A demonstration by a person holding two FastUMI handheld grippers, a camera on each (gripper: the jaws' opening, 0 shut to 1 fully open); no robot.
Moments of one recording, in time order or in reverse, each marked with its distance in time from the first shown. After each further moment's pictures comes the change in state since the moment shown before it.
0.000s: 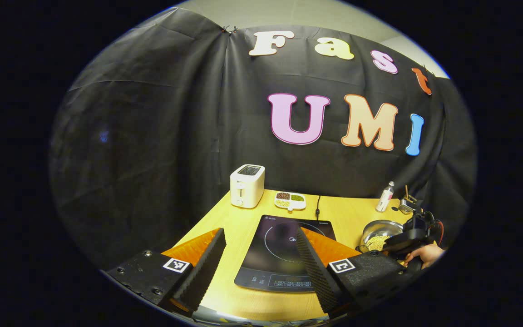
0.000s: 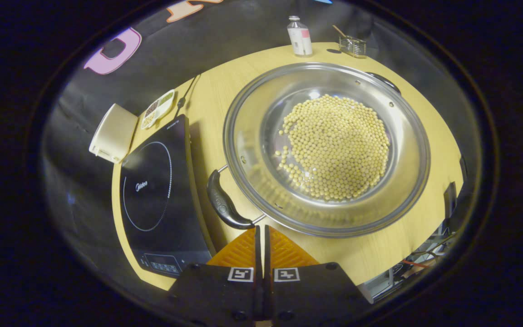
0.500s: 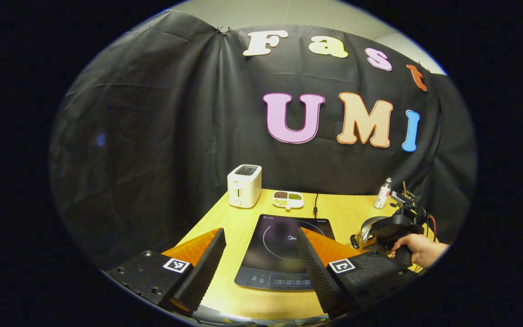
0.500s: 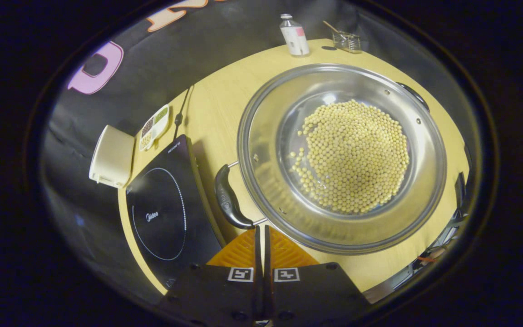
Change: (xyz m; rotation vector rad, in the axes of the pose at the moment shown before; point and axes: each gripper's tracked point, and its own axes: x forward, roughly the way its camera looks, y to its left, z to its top) left arm -0.003 -0.006 0.001 0.031 0.002 -0.024; right arm 0.018 0.029 0.028 0.109 -0.012 0.019
